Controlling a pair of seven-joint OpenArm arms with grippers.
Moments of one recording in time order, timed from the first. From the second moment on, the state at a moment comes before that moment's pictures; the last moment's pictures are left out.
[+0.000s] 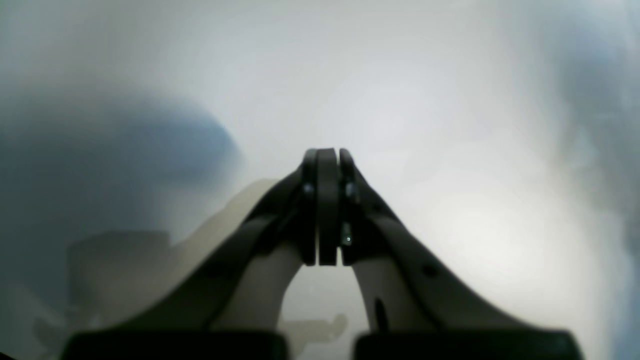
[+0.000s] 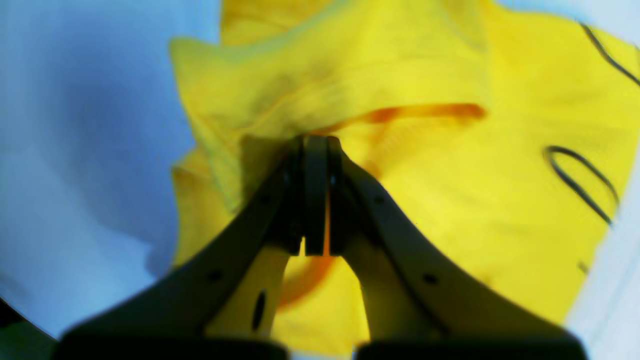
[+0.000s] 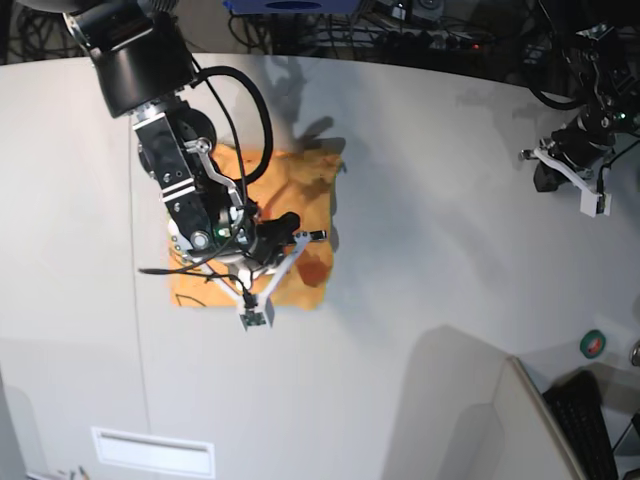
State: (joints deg) left arm 11.3 -16.5 -36.7 74.8 -19.4 -36.8 37.3; right arm 8.5 -1.8 -21.3 78.5 11.0 -7.7 -51.5
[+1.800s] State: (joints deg) left arm 10.0 -16.5 -36.2 74.9 -19.1 -36.8 37.5; right arm -3.5 -0.6 -40.5 89.7 10.6 -8.2 -57.9
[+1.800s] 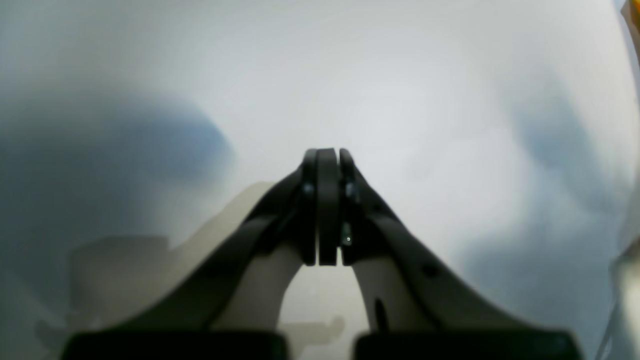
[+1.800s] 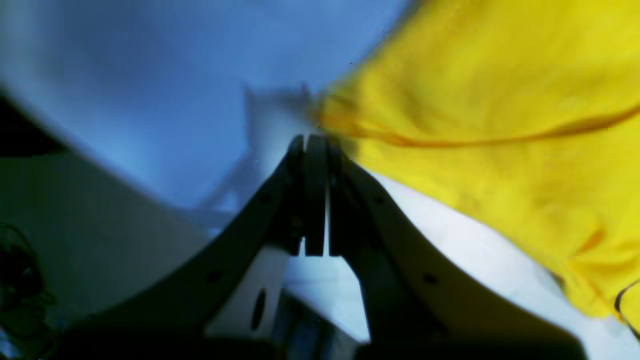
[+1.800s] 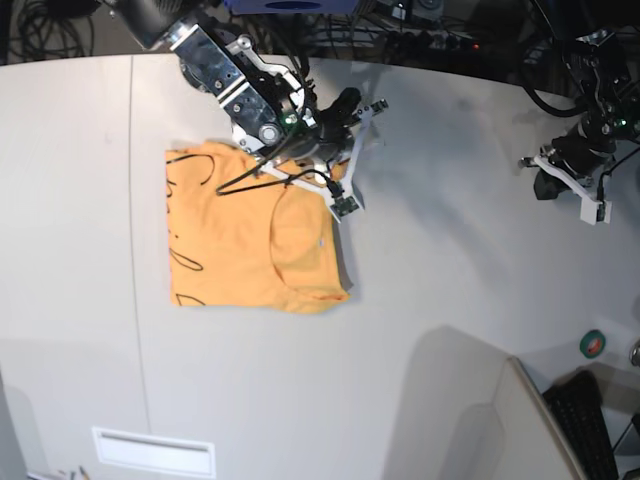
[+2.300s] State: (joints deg) left arm 9.8 -16.3 -36.2 74.9 -19.2 -36.8 37.5; right arm 0.1 0.4 -43.5 78.7 10.2 -14.9 -51.9
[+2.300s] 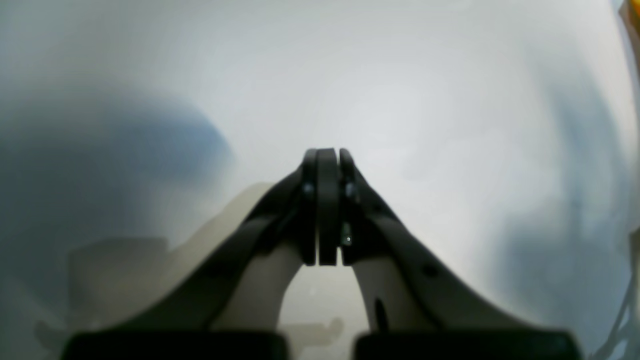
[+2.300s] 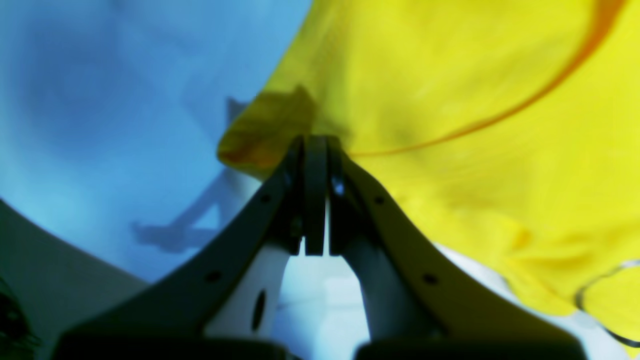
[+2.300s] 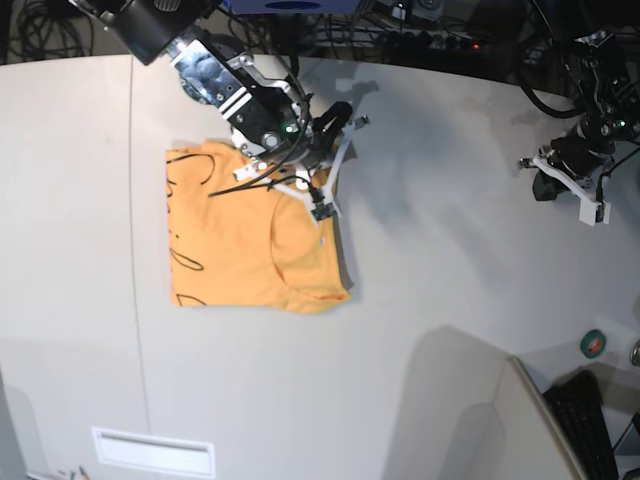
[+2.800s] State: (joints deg) left arm 11.0 -15.7 -27.7 83.3 -19.8 -36.5 37.5; right arm -5.2 6.8 -36.5 104.7 11.0 -14.8 -59.2
